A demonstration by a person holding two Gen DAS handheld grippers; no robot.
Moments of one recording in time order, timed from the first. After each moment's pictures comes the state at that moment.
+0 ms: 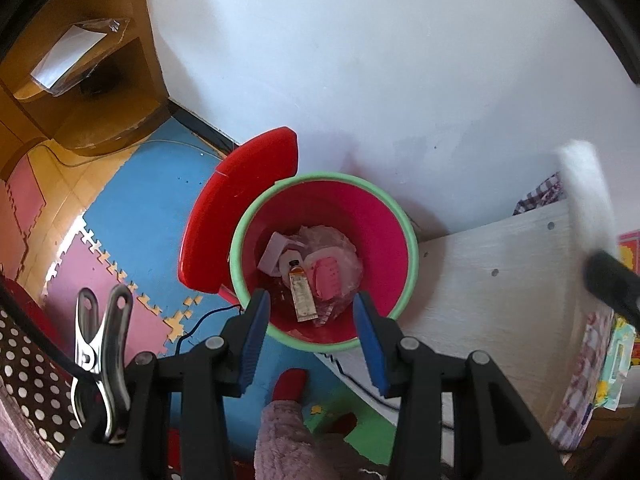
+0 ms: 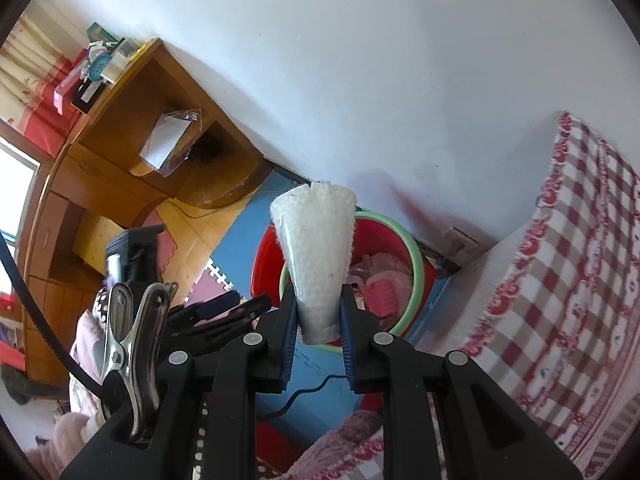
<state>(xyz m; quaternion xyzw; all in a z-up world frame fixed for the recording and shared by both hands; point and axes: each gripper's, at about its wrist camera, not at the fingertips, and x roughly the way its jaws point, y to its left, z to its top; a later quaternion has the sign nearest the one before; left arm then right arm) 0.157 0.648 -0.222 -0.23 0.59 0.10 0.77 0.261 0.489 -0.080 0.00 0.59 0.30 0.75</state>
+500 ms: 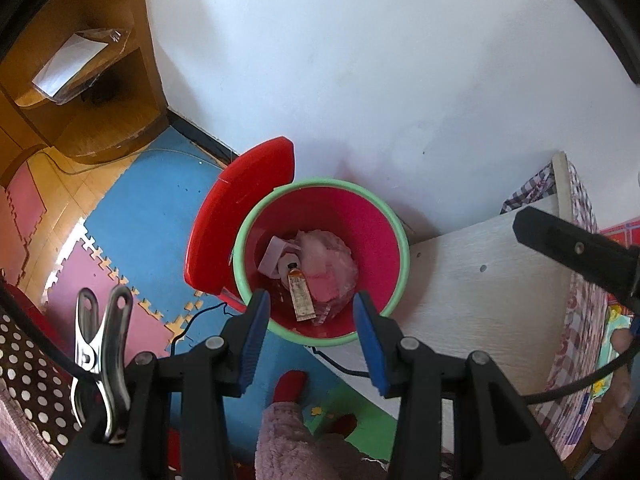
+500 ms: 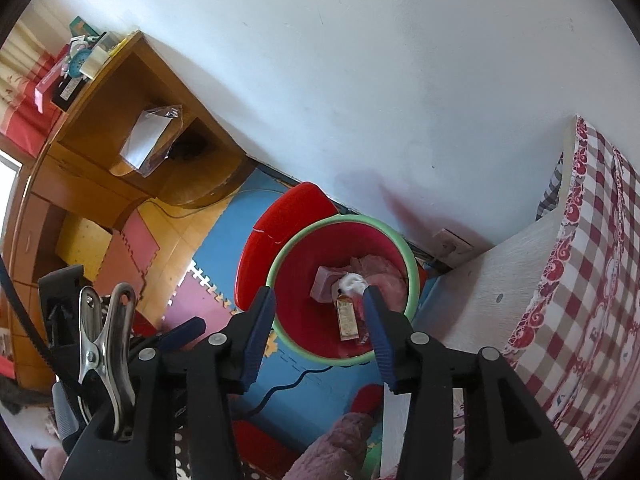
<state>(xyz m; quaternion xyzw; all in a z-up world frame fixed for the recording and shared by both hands) 0.145 0.648 -0.200 -0.22 0.58 0.09 0.78 0.268 0.500 -0.098 -0.01 0.60 0.28 0.75</state>
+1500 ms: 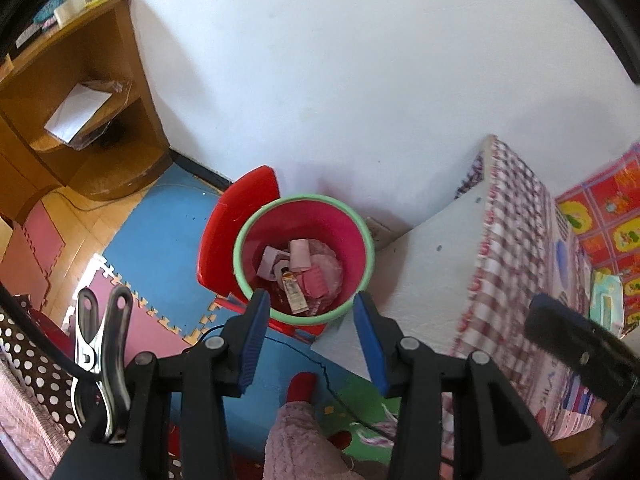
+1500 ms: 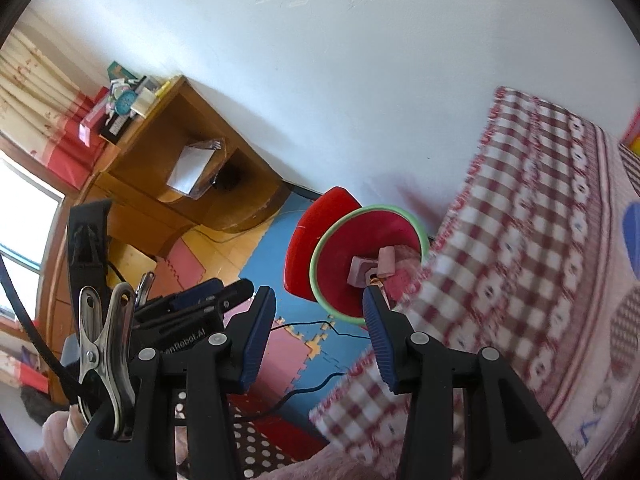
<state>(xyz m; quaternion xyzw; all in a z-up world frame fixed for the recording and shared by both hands) 0.097 0.591 -0.098 -0.17 0.55 0.08 0.81 0.175 0.388 -0.019 0.08 0.56 0.31 0.77</state>
